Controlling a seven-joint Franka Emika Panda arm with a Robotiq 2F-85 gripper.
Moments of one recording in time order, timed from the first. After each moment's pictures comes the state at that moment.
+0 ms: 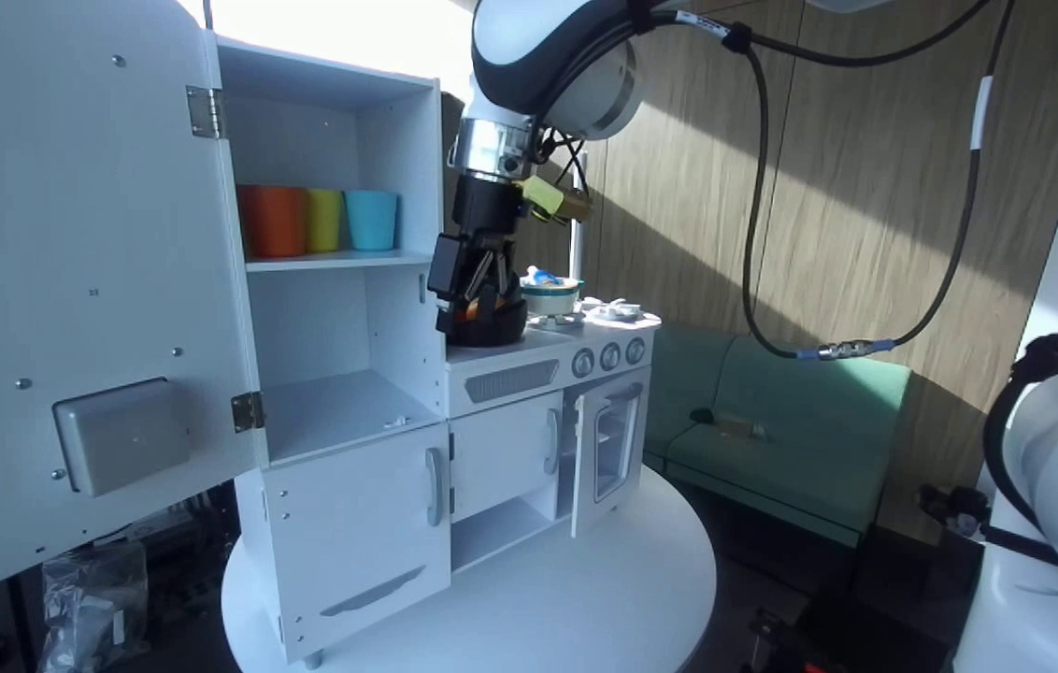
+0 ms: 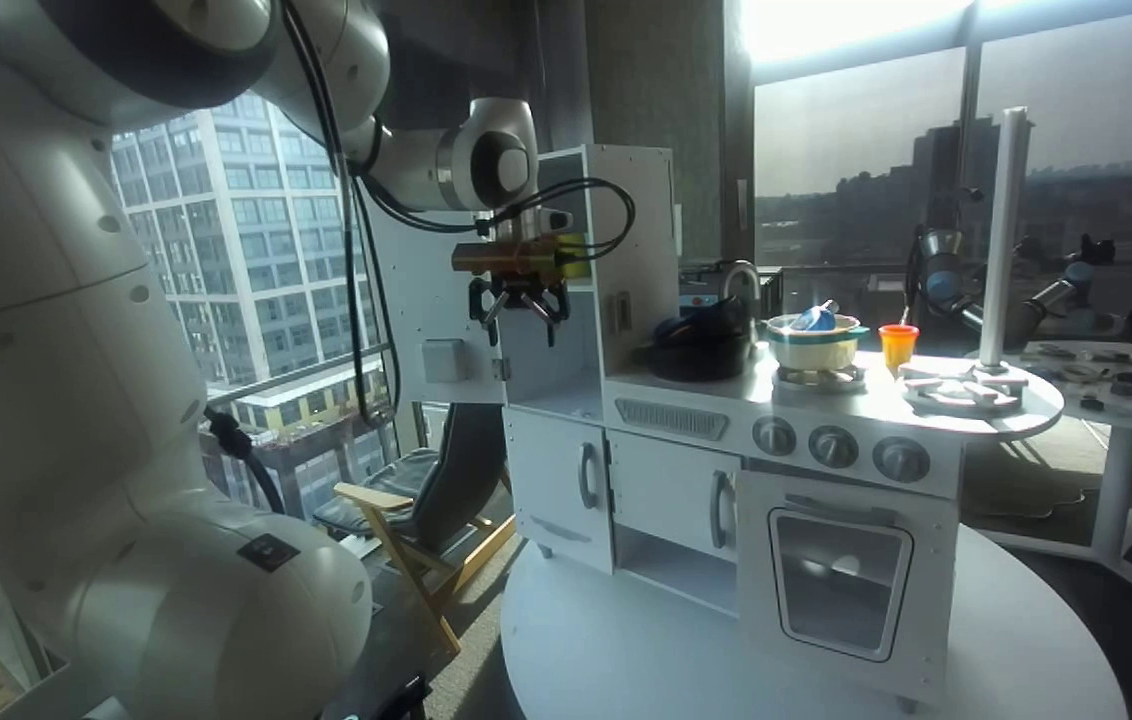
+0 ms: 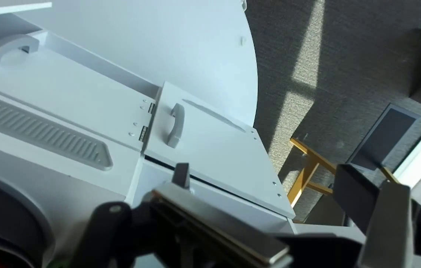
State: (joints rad) arm 0.19 -0.18 0.09 -2.10 0.09 2.09 -0.24
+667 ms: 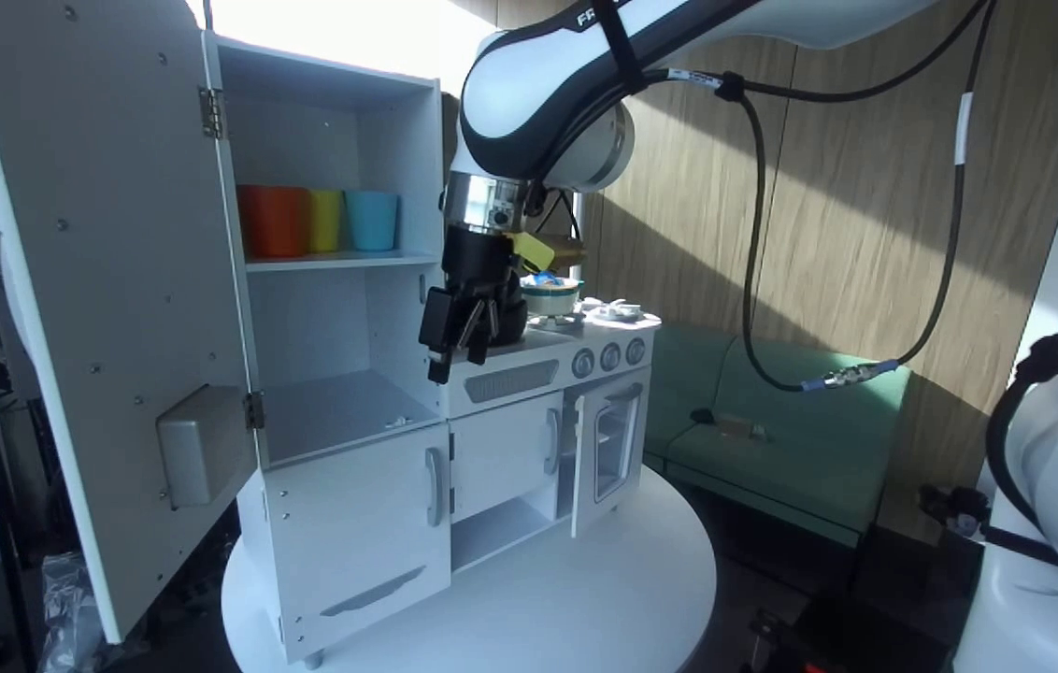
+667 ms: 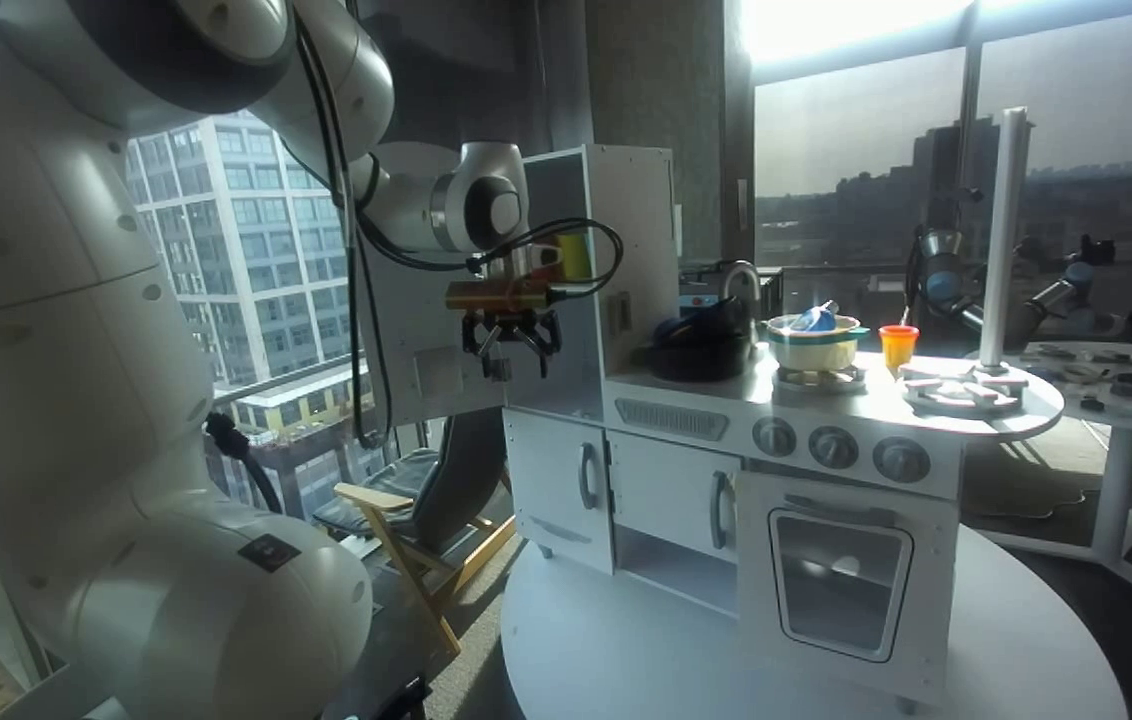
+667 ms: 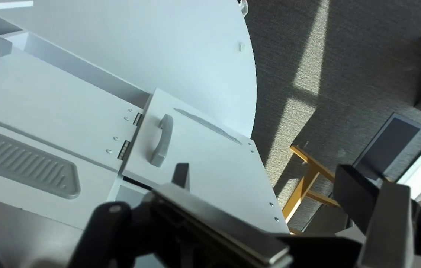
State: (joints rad) arm 0.19 -0.15 0.13 -2.20 0.09 2.21 -0.23
